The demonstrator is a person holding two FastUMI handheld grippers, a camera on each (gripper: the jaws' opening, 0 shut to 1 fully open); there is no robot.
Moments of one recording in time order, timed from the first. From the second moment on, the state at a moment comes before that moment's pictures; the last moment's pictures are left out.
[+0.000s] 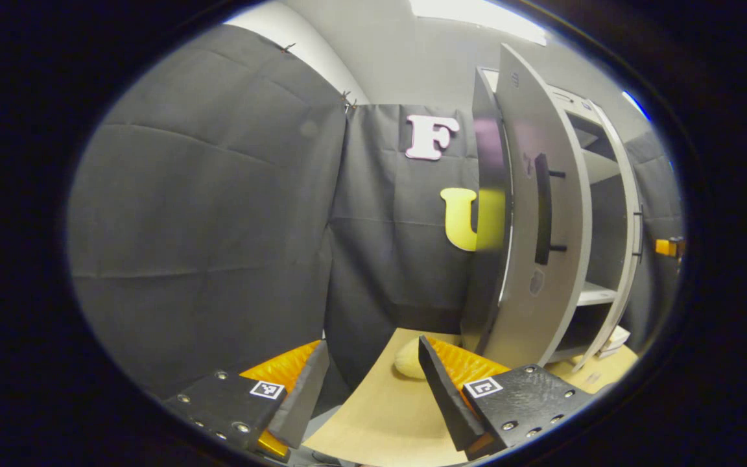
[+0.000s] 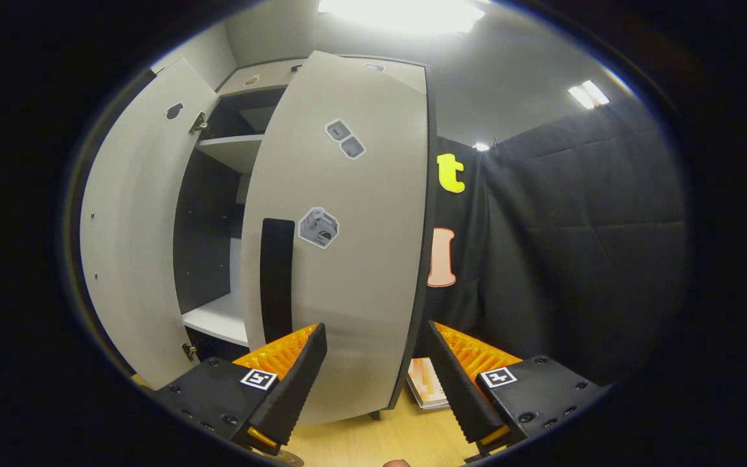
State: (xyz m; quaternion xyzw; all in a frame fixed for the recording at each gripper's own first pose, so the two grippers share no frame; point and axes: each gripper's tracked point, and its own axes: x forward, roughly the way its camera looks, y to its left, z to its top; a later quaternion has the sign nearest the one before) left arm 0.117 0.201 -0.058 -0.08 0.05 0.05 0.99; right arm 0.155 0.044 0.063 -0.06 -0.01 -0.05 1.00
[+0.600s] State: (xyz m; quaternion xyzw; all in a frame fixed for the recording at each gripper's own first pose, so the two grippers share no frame) left arm 0.180 0.179 0.017 -0.07 0.02 0.00 1.00; right arm 0.100 -0.006 0.002 -0.06 0.04 -0.07 1.00
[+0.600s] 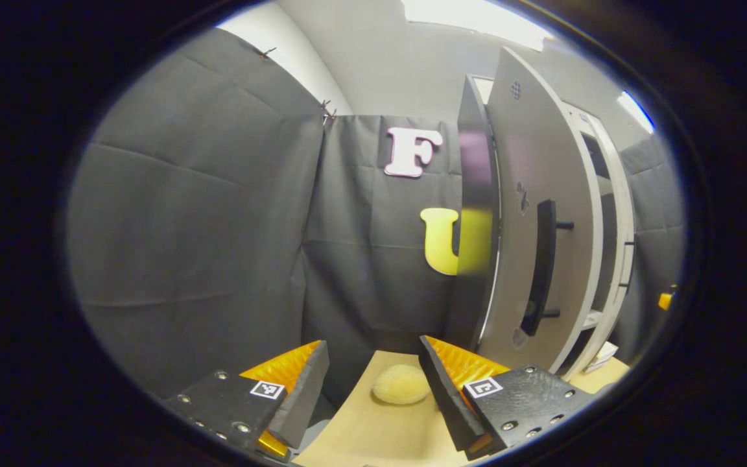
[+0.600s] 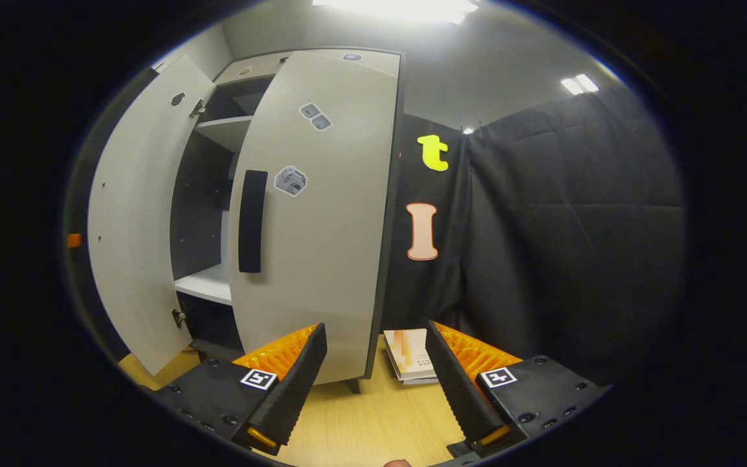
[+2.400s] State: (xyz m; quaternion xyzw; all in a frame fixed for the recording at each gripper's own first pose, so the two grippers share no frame) left arm 0.197 0.048 0.092 -0.01 -0.03 -0.04 1.00; right arm 0.045 -0.133 -0.029 -0.01 0.07 -0.12 0.99
